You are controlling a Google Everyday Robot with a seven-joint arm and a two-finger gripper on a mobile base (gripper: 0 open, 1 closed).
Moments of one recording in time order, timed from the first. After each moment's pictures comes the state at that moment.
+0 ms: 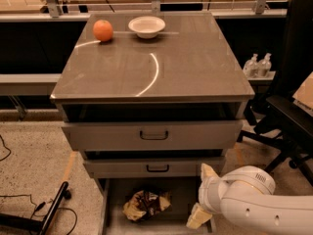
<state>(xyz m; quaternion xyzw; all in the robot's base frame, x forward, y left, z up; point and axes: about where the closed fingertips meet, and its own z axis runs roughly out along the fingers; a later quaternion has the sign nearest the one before) 0.429 -0.137 0.547 -0.57 0.79 -0.02 0.24</state>
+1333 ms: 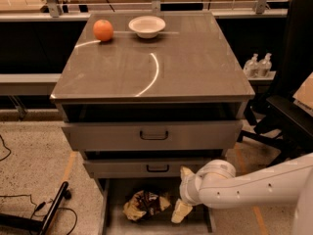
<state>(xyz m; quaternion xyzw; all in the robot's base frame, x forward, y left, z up) 0.476 -0.092 0.451 -0.61 0.76 0.03 0.23</state>
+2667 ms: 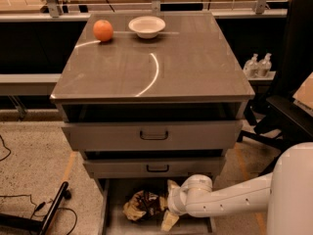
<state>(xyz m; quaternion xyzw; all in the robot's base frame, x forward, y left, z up) 0.478 -0.045 0.323 -0.63 0.74 0.07 0.22</state>
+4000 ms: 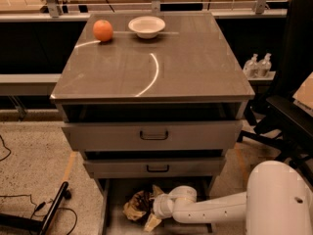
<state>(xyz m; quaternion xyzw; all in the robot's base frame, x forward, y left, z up) 0.504 0.026 0.223 -0.61 0.73 0.13 0.29</state>
